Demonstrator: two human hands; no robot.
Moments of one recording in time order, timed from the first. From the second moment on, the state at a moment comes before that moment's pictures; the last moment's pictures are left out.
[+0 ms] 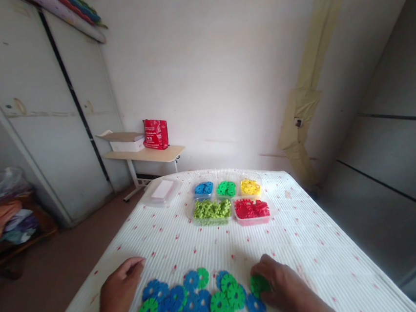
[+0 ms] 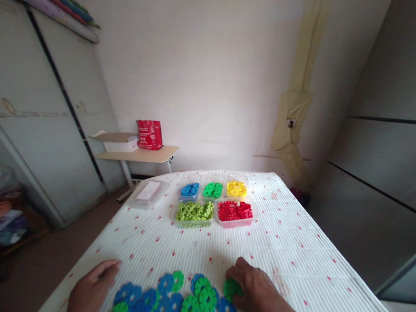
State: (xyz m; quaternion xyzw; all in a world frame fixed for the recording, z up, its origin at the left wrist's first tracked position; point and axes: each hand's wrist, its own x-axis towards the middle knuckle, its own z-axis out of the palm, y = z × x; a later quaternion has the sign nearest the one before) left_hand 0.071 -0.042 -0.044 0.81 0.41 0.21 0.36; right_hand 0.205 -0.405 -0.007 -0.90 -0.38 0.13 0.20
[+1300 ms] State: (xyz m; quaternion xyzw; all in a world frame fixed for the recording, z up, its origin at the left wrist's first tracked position) left_hand 0.055 -0.069 -0.028 0.91 0.18 0.08 0.37; right_hand 0.241 -0.443 -0.048 -0.89 -0.28 -0.01 0.35
